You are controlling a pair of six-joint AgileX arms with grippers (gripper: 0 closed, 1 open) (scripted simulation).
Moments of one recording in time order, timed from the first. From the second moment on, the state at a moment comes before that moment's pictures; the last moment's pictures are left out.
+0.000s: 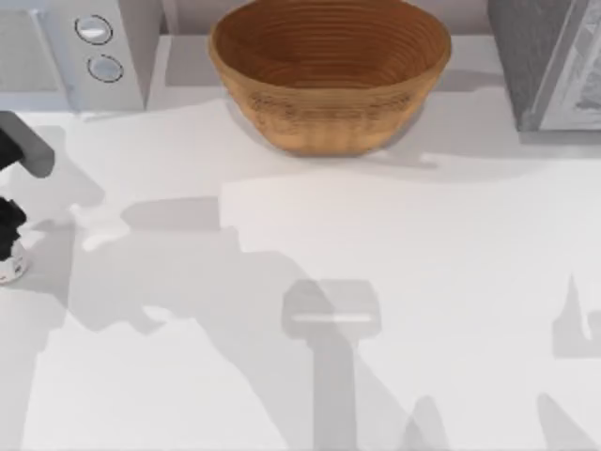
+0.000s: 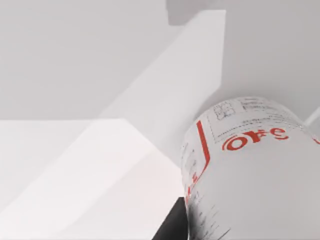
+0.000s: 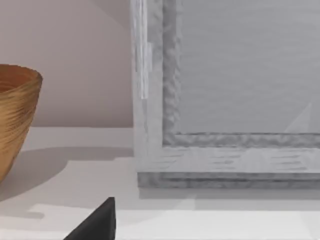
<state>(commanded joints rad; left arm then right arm) 0.11 2.00 1.42 -0.99 0.00 0.92 0.00 0.00 0.00 0.00 0.00 0.00</state>
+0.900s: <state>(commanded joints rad) 0.11 1.99 1.42 -0.99 0.00 0.92 0.00 0.00 0.00 0.00 0.00 0.00</state>
